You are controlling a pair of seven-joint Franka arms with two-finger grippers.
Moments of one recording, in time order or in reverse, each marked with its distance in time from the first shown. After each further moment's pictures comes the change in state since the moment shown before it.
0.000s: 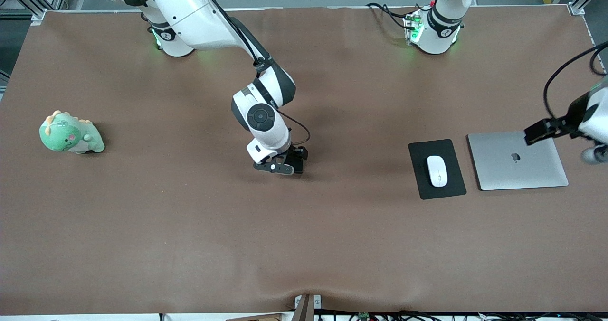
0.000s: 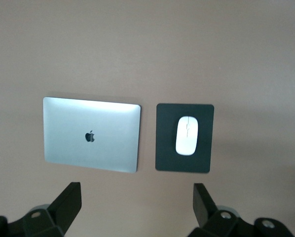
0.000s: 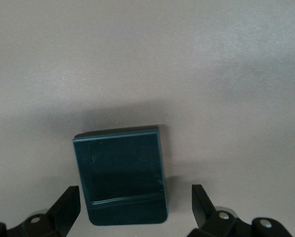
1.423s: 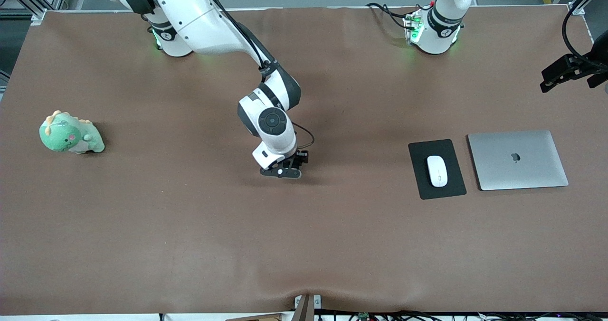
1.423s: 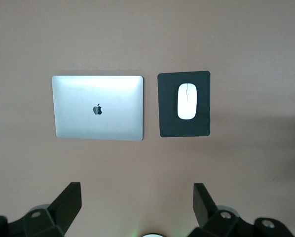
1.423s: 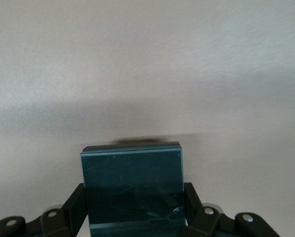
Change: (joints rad) left arm -0.335 -0.213 0.366 -0.130 -0.055 -0.087 0.080; right arm -0.008 0.035 -0.014 0.135 -0.091 -0.162 -0.003
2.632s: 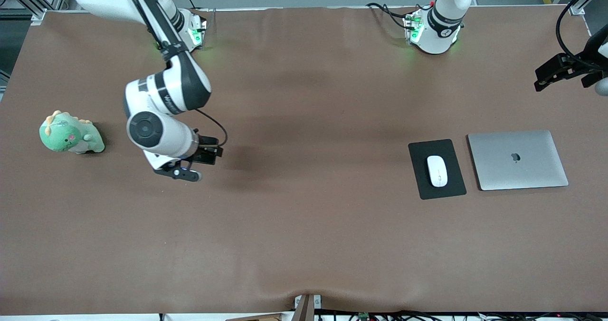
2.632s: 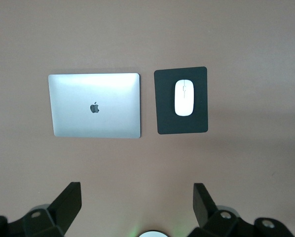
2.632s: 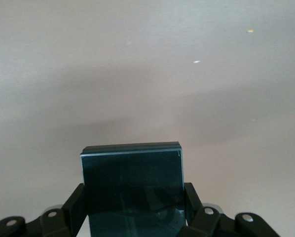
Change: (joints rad) left arm 0.000 0.003 -0.019 -0.002 0.000 -0.011 0.000; right arm -0.379 -0.424 0.016 -0.341 -0.002 -0.297 -0.259
